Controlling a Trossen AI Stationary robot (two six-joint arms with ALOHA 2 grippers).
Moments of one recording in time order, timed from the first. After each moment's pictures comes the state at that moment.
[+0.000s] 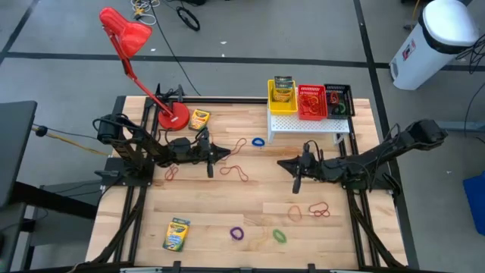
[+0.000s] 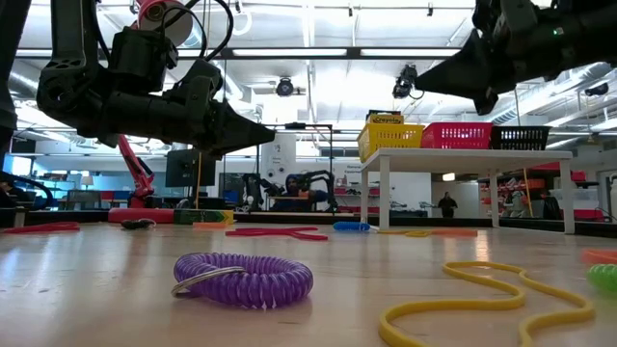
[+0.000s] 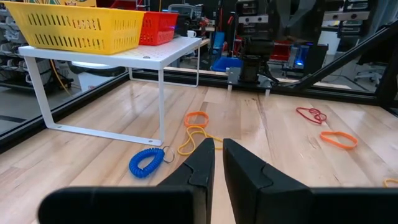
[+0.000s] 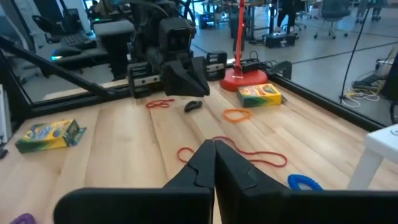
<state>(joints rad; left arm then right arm) 0.09 1.66 0.27 1.36 -0.10 -0.03 0.34 1.11 0.33 0.59 0.60 0.21</state>
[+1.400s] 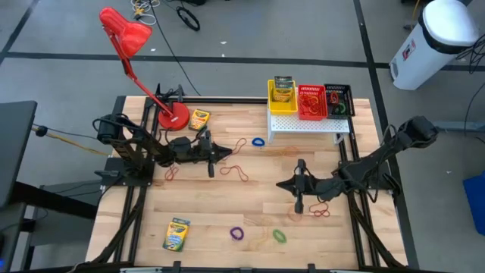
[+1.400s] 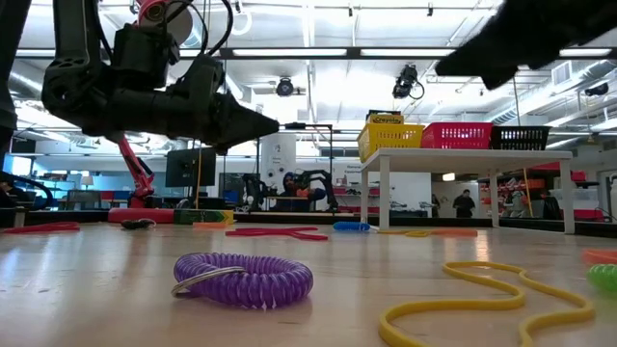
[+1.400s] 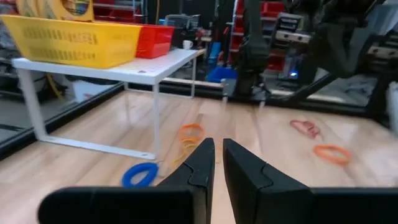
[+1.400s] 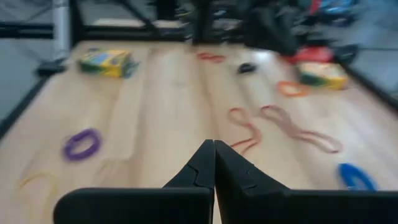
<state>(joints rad) 0.09 1.66 0.29 1.38 -0.08 -0.06 0.53 1.20 0.53 0.23 0.61 0.20</state>
